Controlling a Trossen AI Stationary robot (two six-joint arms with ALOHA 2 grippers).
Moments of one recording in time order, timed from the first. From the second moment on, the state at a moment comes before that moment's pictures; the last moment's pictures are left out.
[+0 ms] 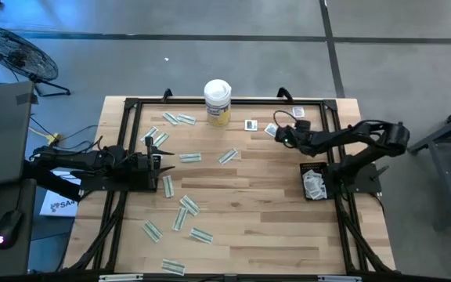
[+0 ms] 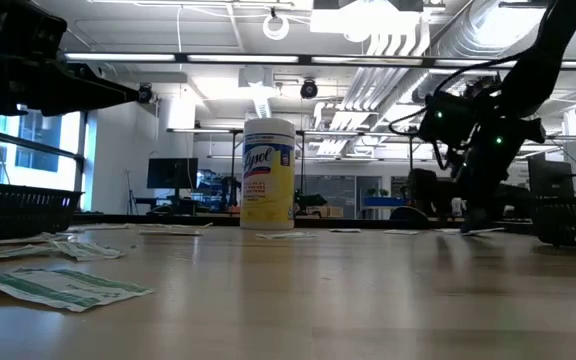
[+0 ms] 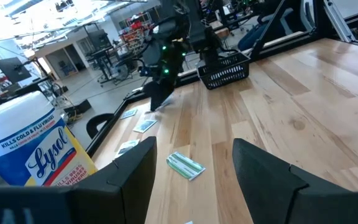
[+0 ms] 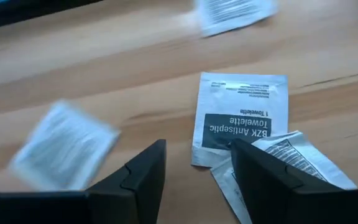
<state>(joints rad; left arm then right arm) -0.10 0.07 0.04 0.00 -0.22 0.36 -0.44 1.49 0.41 -0.01 0.59 1.18</state>
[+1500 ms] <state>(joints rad) -0.10 0.07 0.04 0.00 -0.22 0.36 -0.45 1.49 0.52 -0.22 0.40 0.87</state>
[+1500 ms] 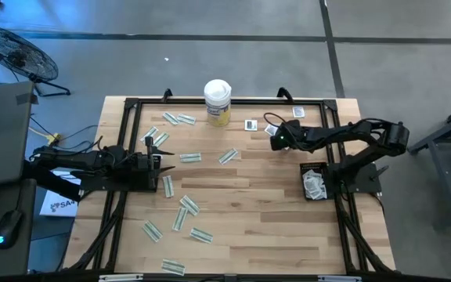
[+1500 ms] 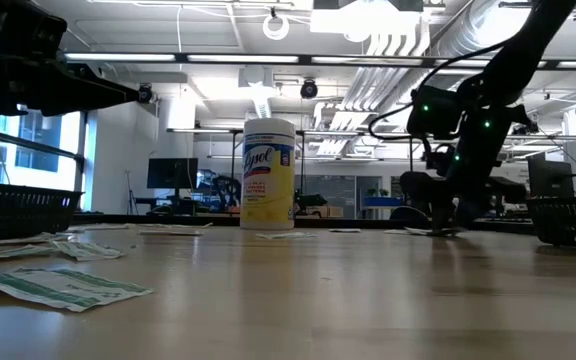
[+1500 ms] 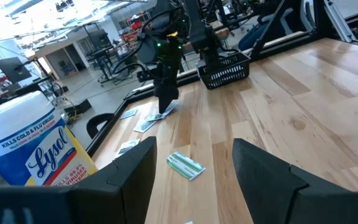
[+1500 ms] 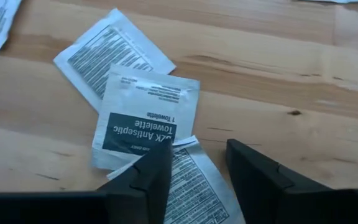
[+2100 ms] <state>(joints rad) -0.10 0.07 0.04 0.00 -0.22 0.36 -0.44 1.49 0.52 -0.23 0.41 0.83</state>
